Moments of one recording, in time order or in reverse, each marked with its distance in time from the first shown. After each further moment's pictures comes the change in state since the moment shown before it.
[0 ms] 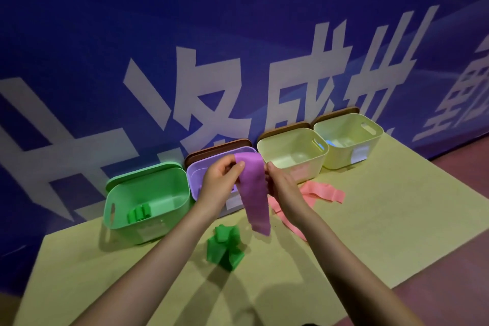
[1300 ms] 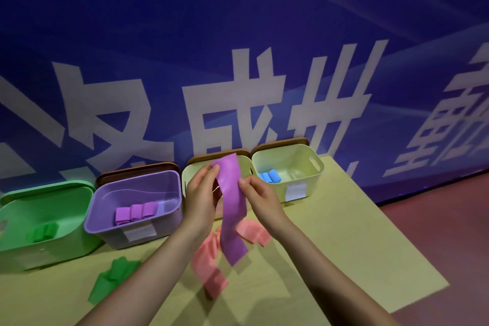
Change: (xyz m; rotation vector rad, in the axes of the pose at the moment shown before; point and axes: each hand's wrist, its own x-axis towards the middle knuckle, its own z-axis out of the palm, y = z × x) left_hand 0.077 0.024 0.253 -0.538 0.371 -0.165; right_hand 0.058 -0.047 -0.234 -0.187 -0.094 -0.123
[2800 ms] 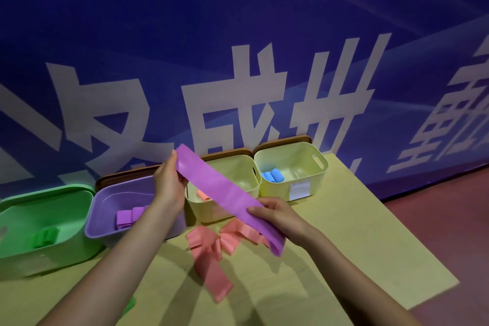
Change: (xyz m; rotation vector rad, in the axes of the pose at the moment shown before) left_hand 0.072 0.019 -0.040 -0.106 0.226 -0.026; right_hand -0.007 0.023 -0.034 -0.013 -0.278 0.317
